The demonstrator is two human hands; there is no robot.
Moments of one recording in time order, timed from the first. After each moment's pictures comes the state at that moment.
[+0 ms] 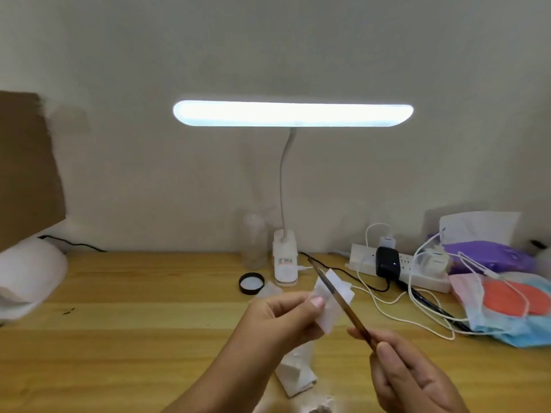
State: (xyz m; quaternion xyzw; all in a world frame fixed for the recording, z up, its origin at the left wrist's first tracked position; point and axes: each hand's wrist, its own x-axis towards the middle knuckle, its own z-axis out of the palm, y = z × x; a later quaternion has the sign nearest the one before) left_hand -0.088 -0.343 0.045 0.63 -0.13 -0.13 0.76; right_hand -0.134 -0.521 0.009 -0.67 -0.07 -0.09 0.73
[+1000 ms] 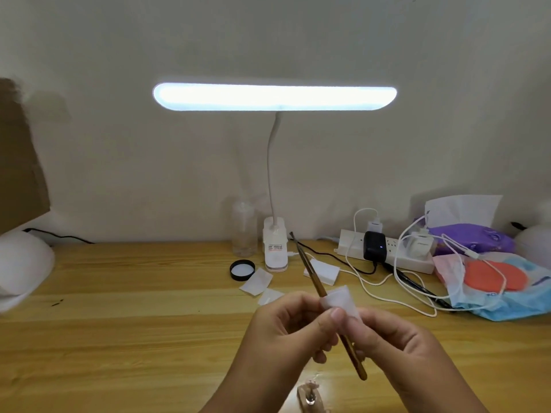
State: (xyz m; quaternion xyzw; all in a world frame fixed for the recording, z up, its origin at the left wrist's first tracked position) left_hand -0.120 -0.362 0.049 0.63 -0.16 -0.08 0.76; right_hand -0.140 -0.522 0.042 -0.70 -0.07 -0.01 0.71
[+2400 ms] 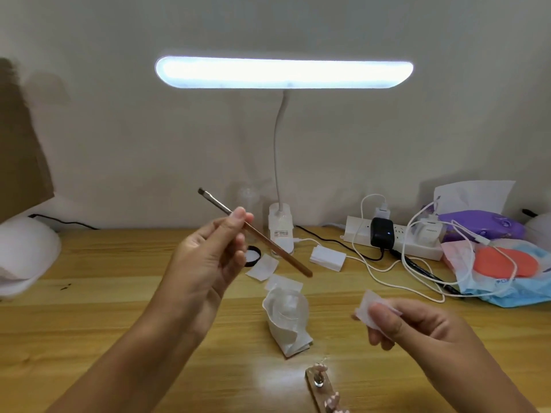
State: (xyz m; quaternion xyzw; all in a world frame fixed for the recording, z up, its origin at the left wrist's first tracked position) left_hand -0.079 -0.301 0.077 0.50 -0.02 0.01 0.87; right_hand -0.141 -0.541 0.040 -0.75 -0.07 -0.02 0.65
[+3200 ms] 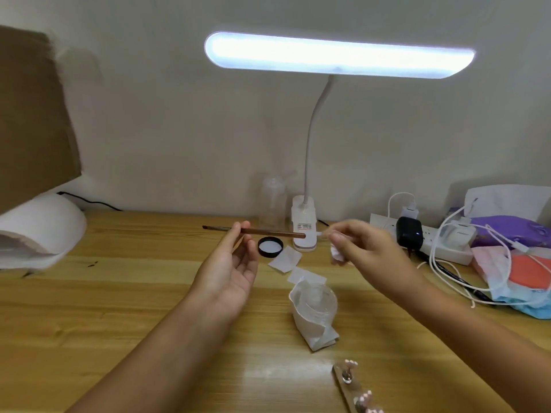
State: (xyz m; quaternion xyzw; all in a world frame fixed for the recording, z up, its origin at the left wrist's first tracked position) left_hand -0.041 -0.283 0.031 0.31 0.18 -0.03 0.93; right_hand -0.033 -0.497 0.042 -0.85 -0.17 -0.08 0.50
